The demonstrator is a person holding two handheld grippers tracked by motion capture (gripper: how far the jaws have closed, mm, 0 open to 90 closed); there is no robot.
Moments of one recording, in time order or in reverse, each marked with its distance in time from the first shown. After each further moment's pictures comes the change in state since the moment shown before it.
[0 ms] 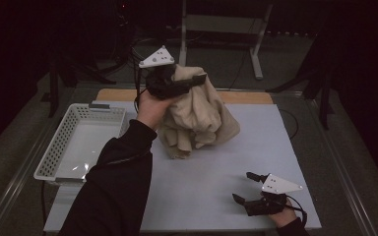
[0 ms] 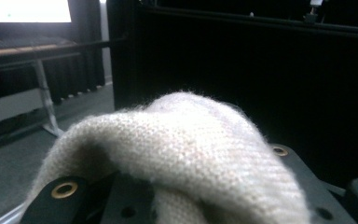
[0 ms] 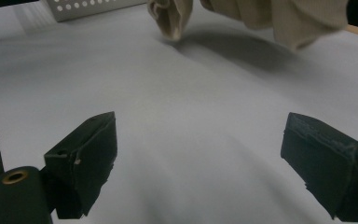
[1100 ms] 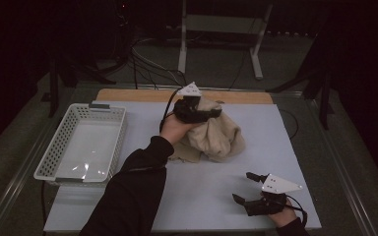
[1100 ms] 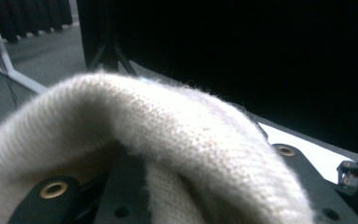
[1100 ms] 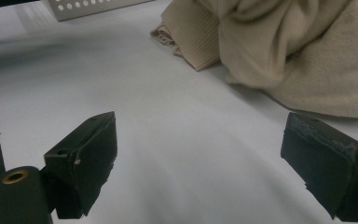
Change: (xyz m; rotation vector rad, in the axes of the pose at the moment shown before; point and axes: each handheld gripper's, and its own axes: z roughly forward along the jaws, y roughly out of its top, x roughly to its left) left arm 0.005 -0.099 0.081 0.215 -0.104 -0.067; right arm -0.001 -0.001 0.000 0.005 0.007 0.005
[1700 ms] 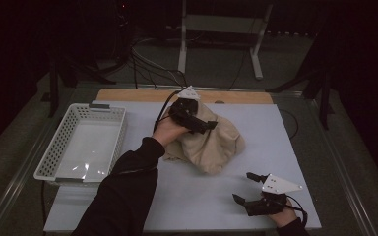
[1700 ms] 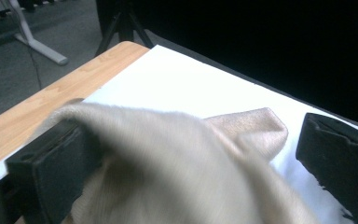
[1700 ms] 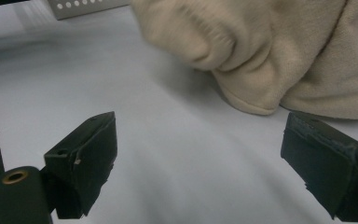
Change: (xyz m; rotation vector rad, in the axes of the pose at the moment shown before) left arm -0.008 0.004 -0.023 0.121 0.099 0.009; right arm 0.000 0.000 0.000 0.003 -0.003 -0.003
